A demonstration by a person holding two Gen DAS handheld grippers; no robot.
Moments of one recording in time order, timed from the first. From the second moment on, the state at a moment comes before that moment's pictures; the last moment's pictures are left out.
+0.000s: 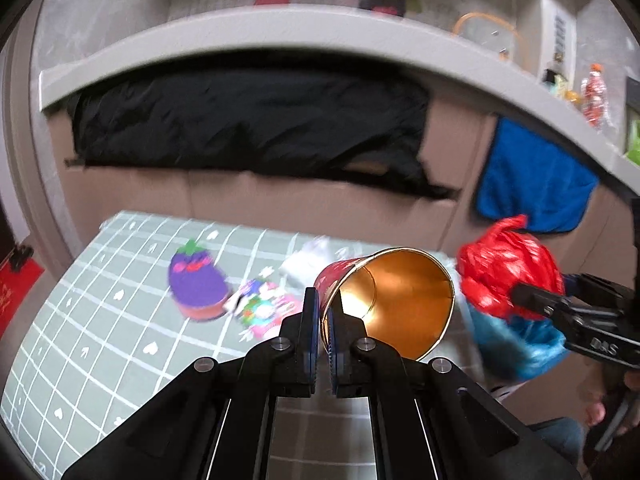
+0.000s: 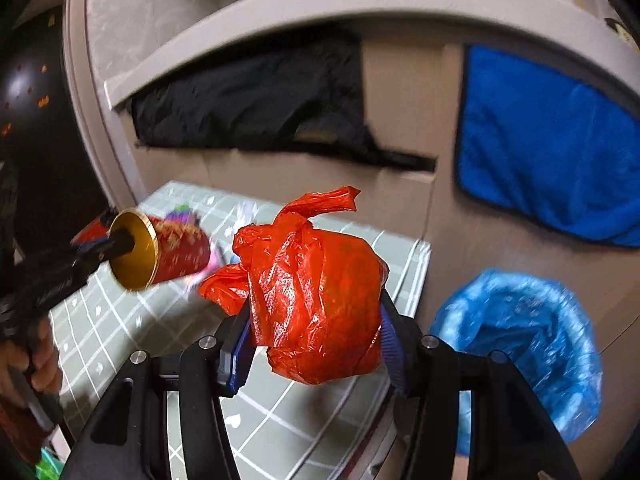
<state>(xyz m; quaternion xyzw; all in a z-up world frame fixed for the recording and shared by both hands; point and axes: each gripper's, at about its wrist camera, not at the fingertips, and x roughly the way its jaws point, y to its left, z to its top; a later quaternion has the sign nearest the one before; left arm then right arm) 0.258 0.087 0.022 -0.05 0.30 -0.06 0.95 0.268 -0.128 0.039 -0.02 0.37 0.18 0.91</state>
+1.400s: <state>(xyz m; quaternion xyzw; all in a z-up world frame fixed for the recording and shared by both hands) 0.320 -0.189 -0.003 0.02 0.35 -0.23 0.91 0.267 -0.380 0.021 0.06 0.36 0.00 0.93</state>
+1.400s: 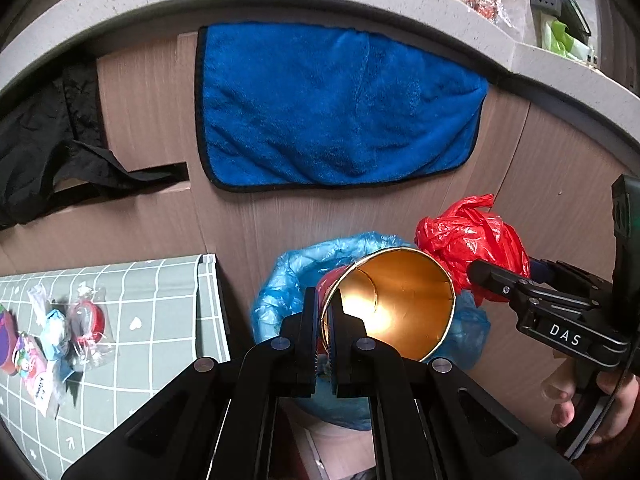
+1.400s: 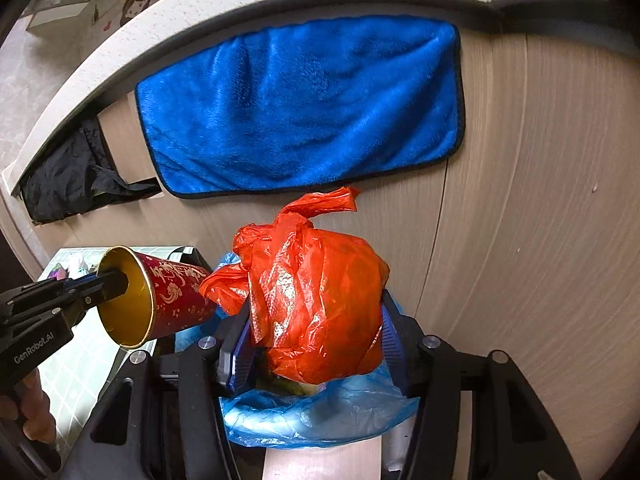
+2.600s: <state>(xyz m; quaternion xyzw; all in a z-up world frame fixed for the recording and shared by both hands) 0.345 -0.134 -0.025 -0.04 0.38 -0.21 0.90 0.288 -0.370 0.000 0.07 0.38 0.04 0.92</state>
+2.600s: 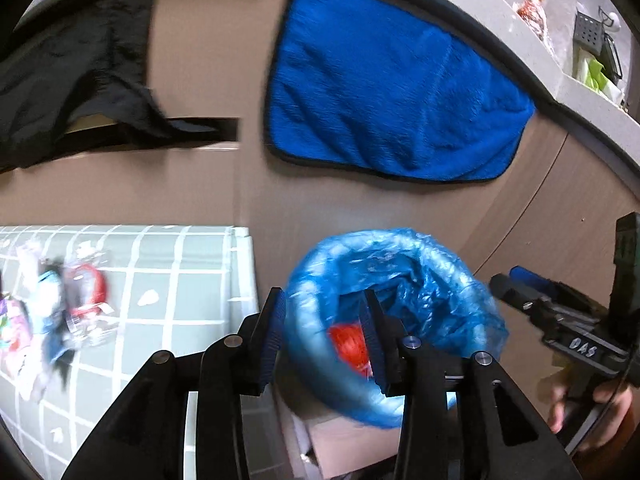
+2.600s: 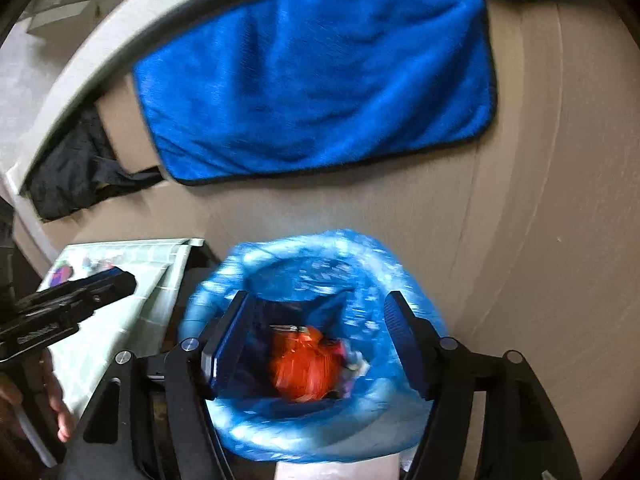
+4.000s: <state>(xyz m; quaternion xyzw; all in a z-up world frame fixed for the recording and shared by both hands) 0.232 0.293 -0.082 -0.19 0.38 0.07 0.90 0.345 0.099 -0.072 -0.25 0.44 0.29 0.81</state>
